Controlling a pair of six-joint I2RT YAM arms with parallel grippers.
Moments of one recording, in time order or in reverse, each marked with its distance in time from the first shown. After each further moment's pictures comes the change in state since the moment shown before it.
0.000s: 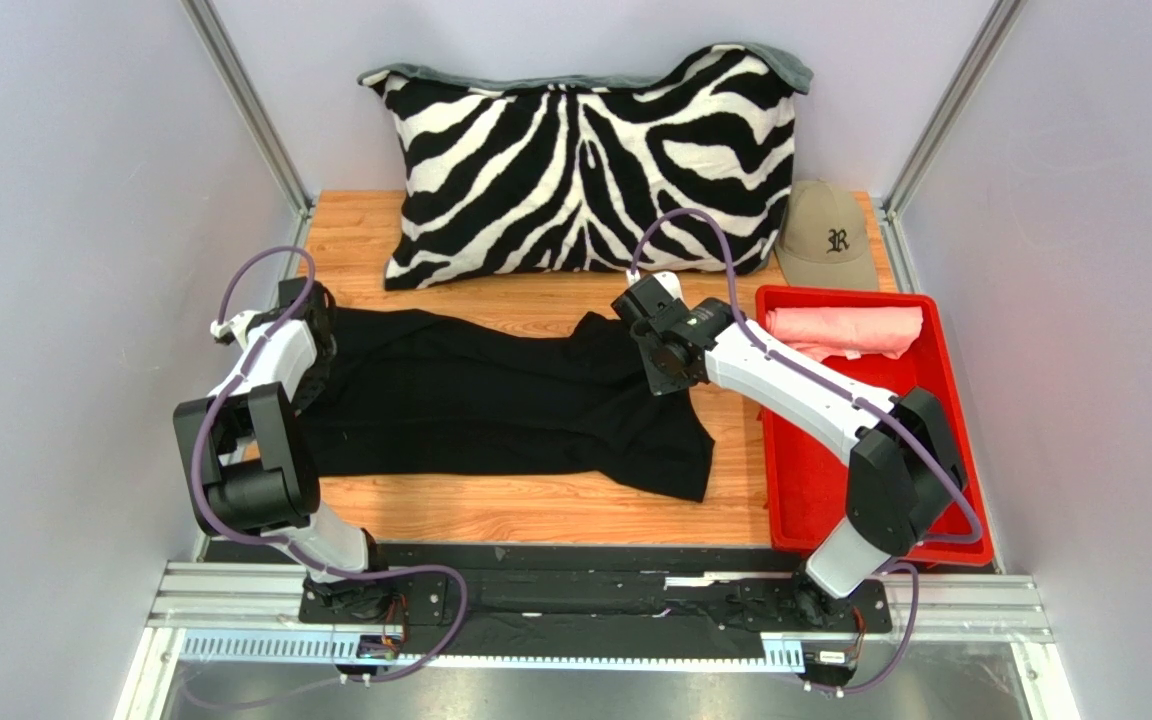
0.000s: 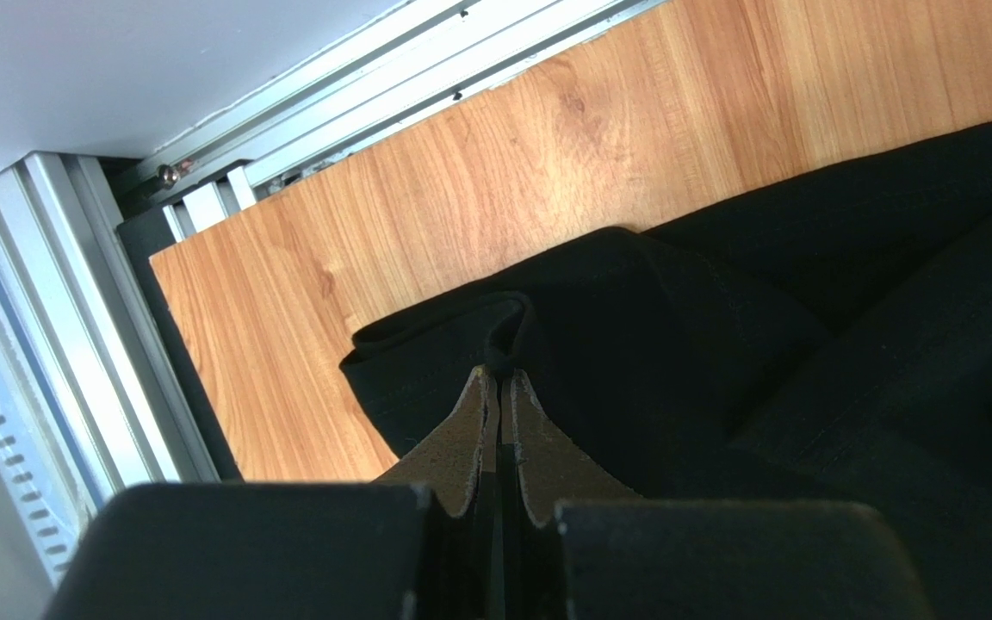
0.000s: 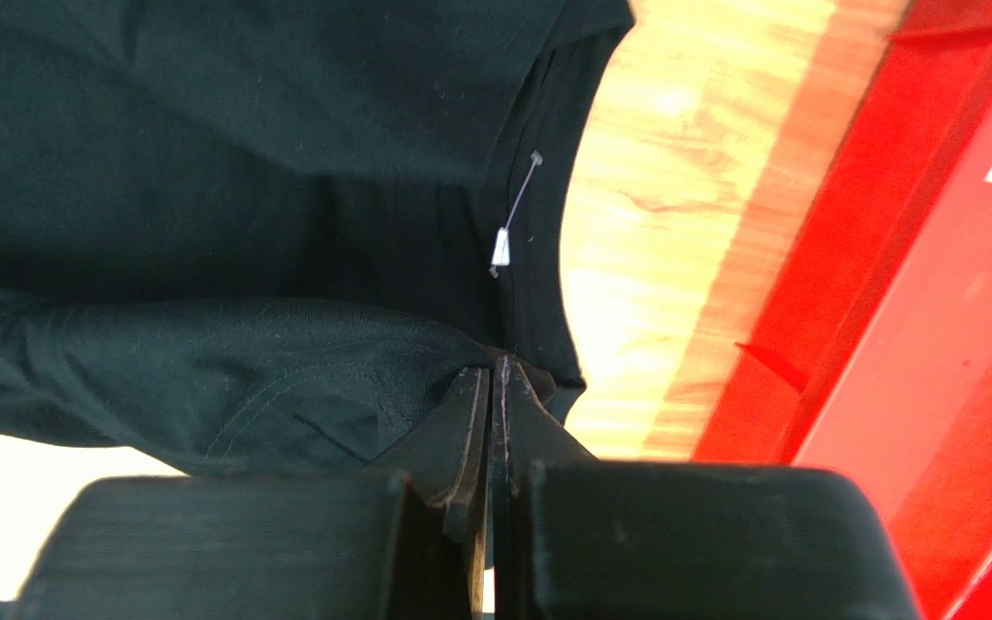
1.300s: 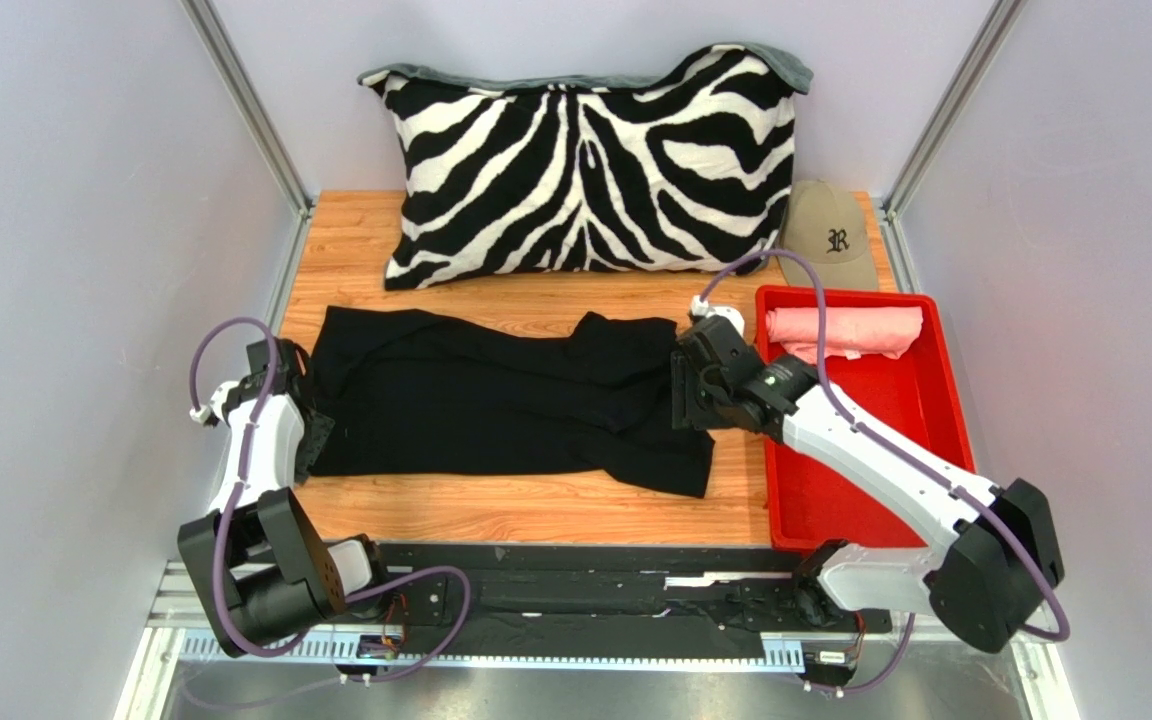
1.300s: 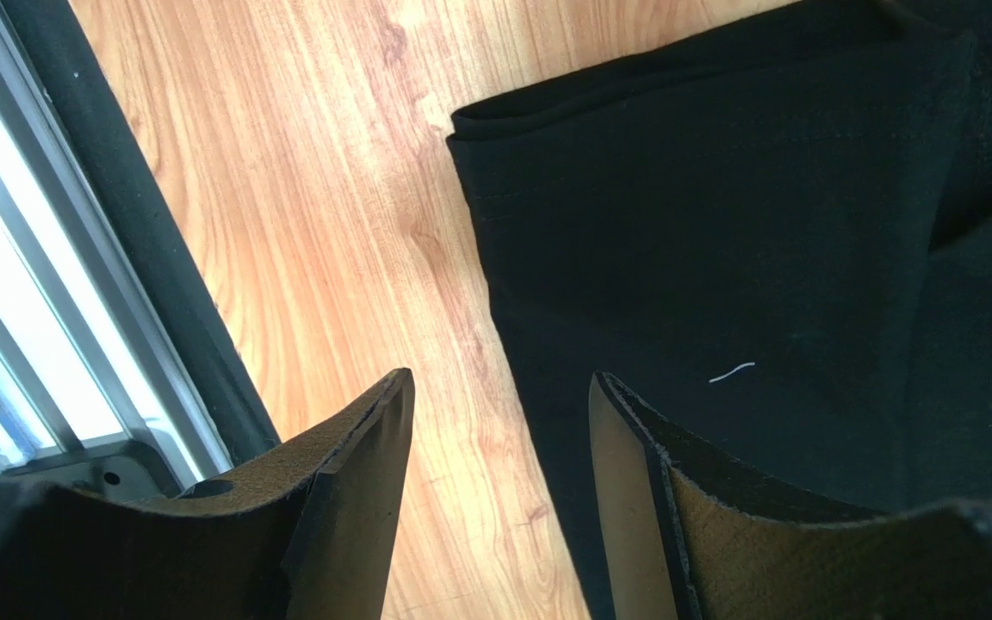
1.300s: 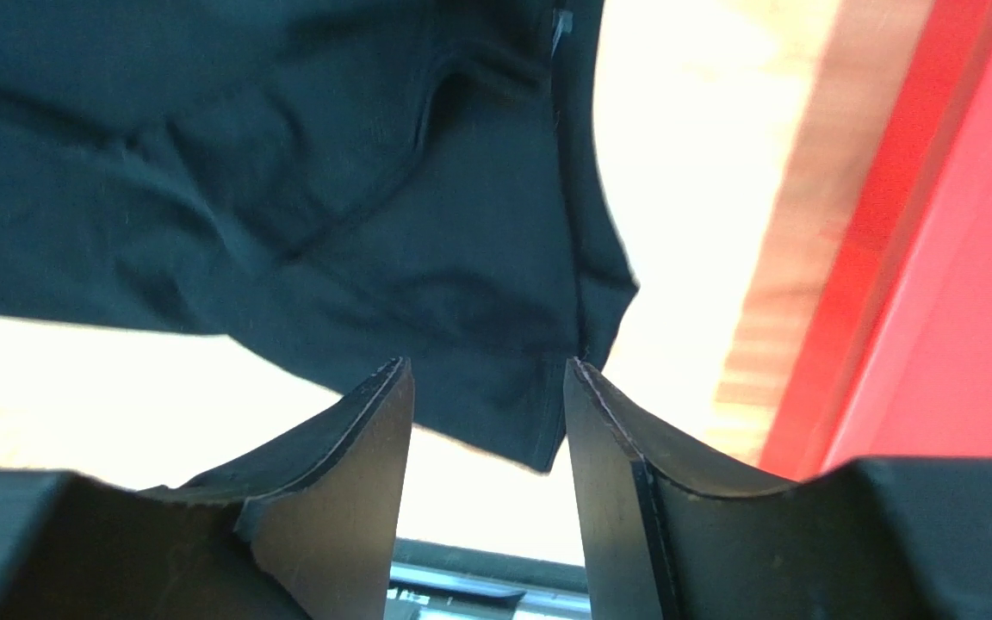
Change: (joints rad) left arm 0.144 -0.380 -0.299 -0.040 0.296 -0.096; right arm -0.043 -0.346 -0.304 0.113 -0.135 0.154
